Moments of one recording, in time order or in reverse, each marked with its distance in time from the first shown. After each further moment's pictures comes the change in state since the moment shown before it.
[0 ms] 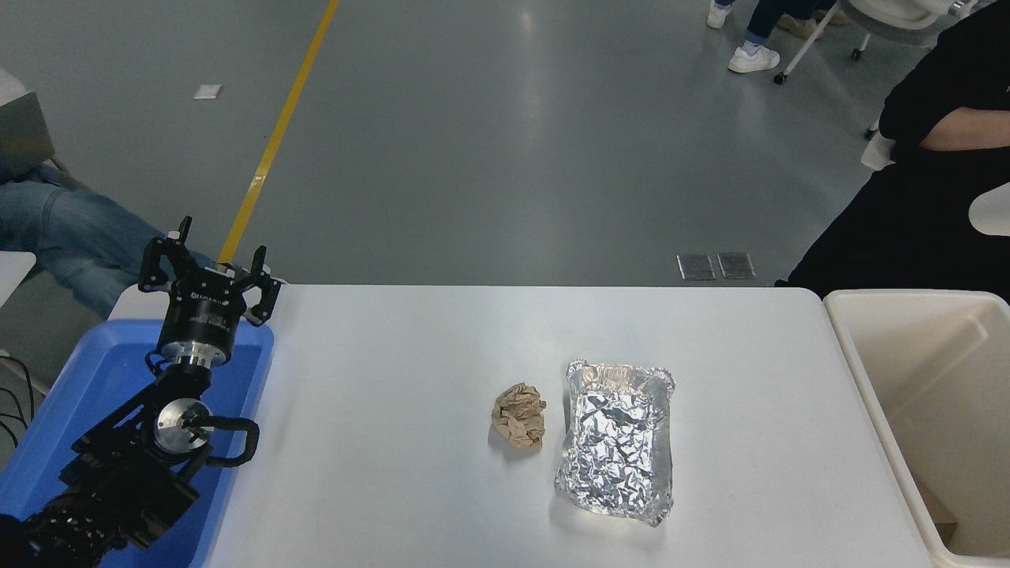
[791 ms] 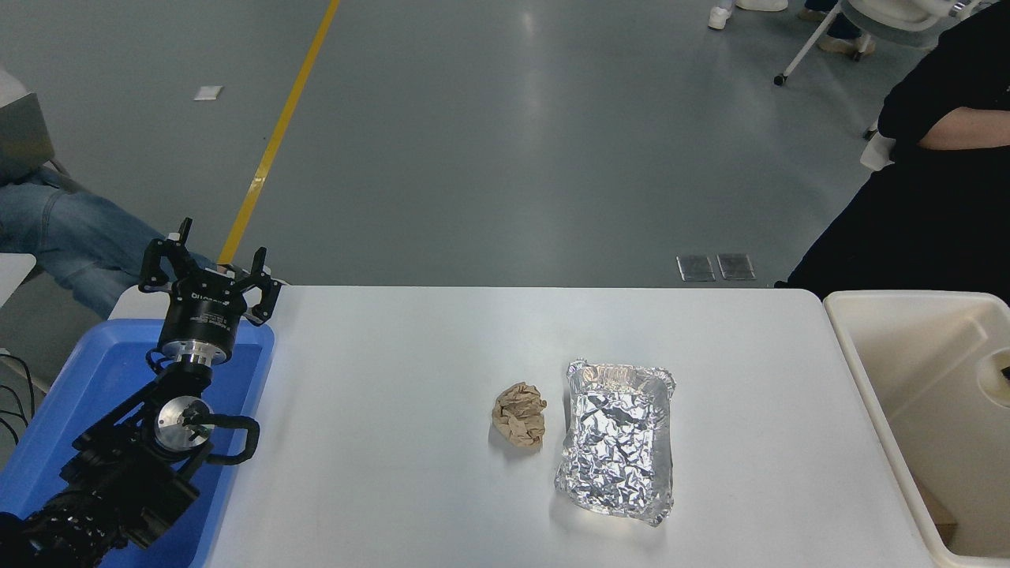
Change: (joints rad) left arm 0.000 0.000 0.000 0.000 0.000 0.000 0.000; right arm -0.620 0.298 0.238 -0.272 0.304 -0.324 0.000
